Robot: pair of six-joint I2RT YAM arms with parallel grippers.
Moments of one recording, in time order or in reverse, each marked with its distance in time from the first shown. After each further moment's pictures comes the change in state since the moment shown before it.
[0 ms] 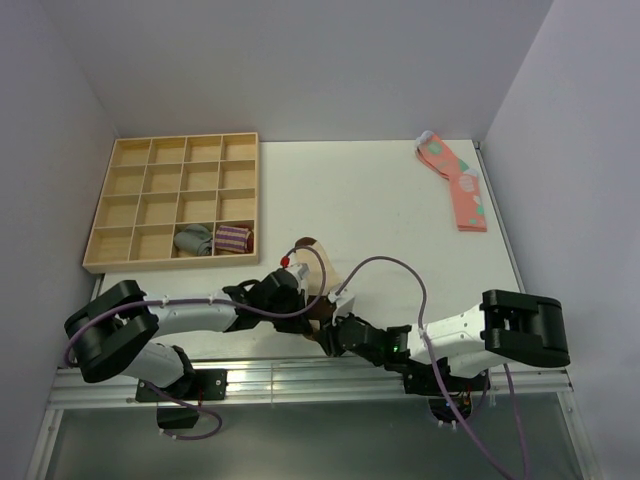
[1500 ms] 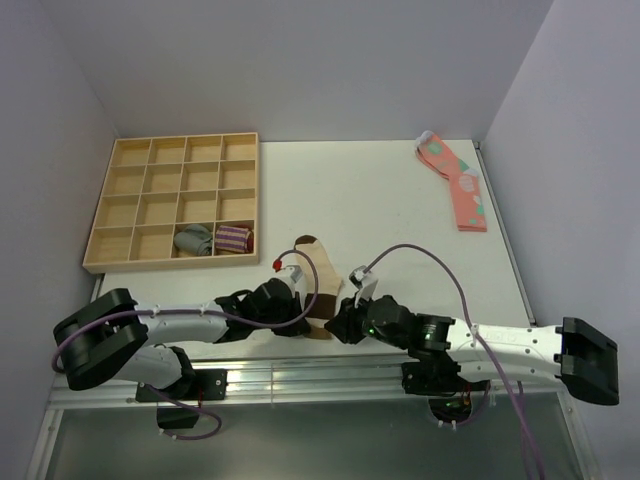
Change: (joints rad) left arm -0.042 -0.072 -0.111 0.142 -0.111 -0.032; right arm -0.191 -0.459 0.002 -0.343 -0.249 0.065
